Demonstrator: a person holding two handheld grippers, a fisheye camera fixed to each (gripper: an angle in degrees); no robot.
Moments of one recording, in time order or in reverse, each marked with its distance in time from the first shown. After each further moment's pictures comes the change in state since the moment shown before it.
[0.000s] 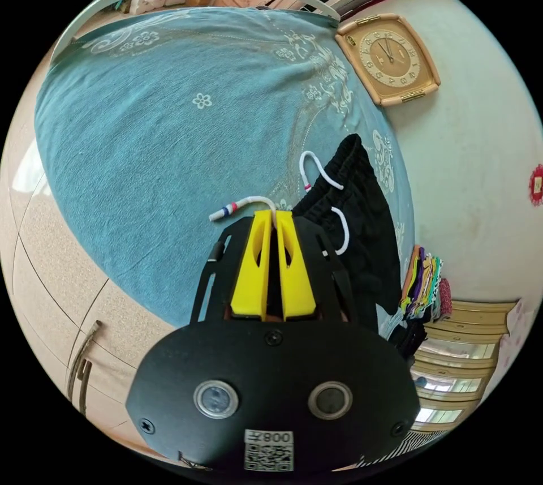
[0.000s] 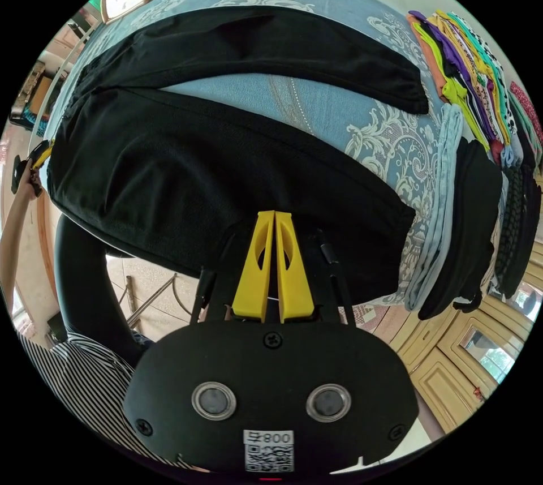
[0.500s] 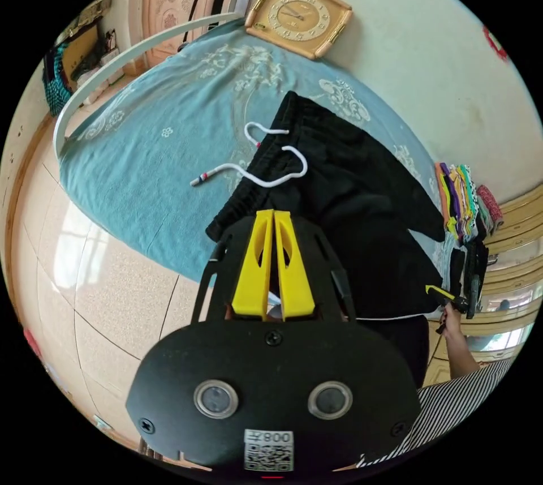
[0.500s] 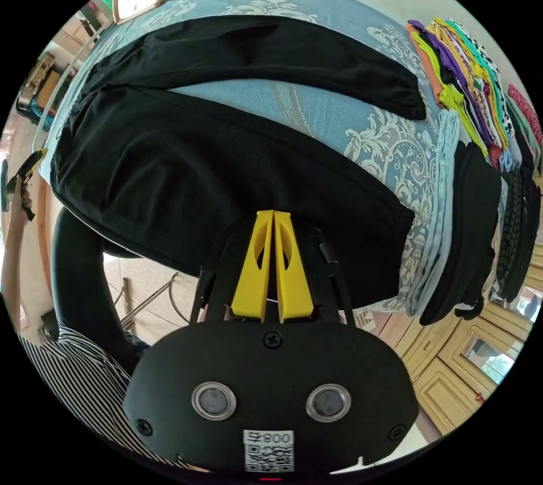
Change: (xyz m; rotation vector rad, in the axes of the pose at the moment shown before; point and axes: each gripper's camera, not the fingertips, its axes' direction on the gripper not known) left arm 0.126 0.091 -0.017 0.030 -0.198 0.420; right arm 0.022 0.045 -0.030 0.065 -0.001 -0.026
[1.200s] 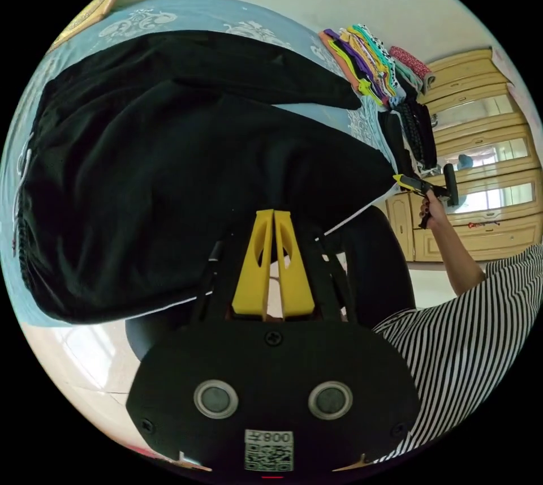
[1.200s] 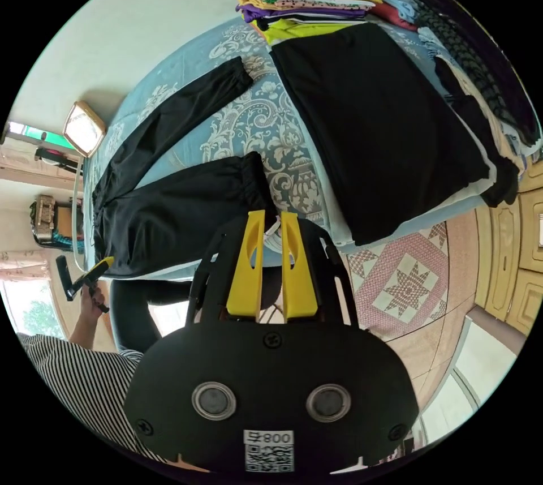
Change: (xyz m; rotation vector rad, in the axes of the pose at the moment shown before) left arm 0.305 0.035 0.098 -0.359 0.299 0.523; right arm 0.224 0.153 -0.074 0.147 -0.282 0.497
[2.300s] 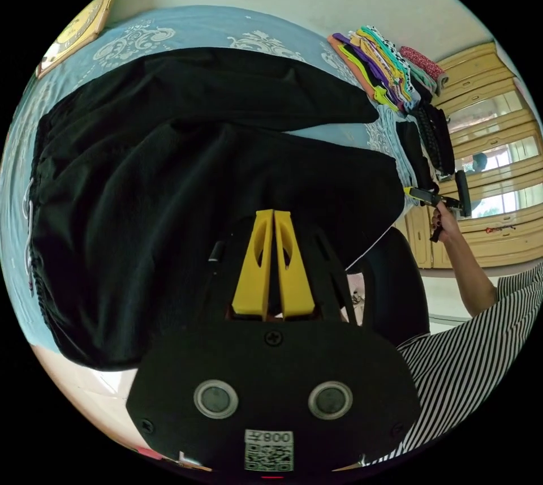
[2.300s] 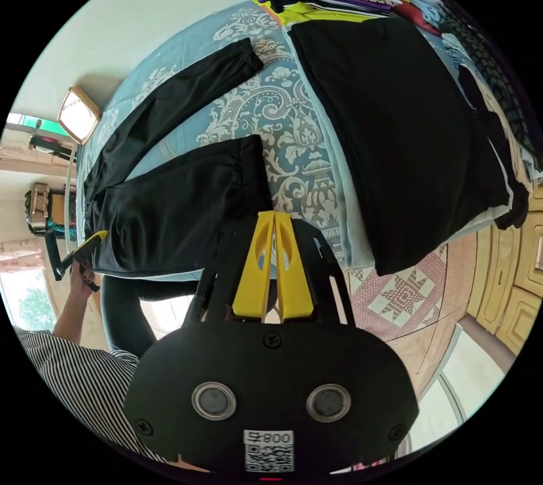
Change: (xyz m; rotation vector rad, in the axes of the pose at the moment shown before) left arm 0.090 -0.141 0.044 0.007 -0.086 0.023; right arm 0.011 -0.019 -0.015 -0.048 0.026 -0.045
